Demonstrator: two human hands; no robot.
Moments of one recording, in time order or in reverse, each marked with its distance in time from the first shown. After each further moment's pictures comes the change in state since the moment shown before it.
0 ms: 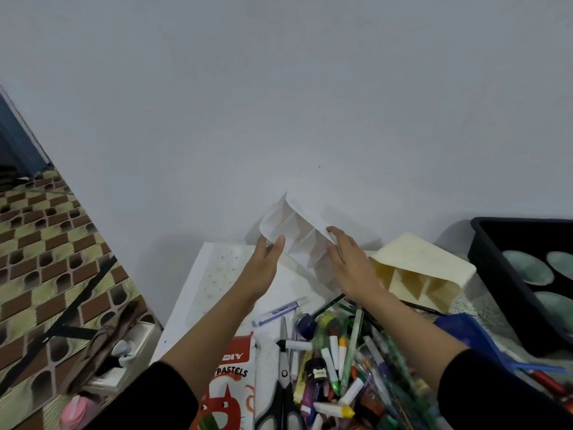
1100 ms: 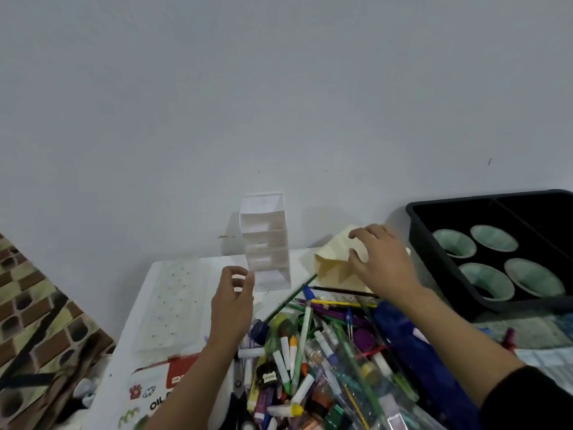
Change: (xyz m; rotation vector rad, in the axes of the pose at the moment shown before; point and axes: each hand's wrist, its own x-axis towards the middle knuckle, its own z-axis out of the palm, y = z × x) left_hand -0.022 -0.023 0.064 0.105 0.278 0.125; right_hand -0.047 0.060 -0.115 -0.484 0.267 -0.026
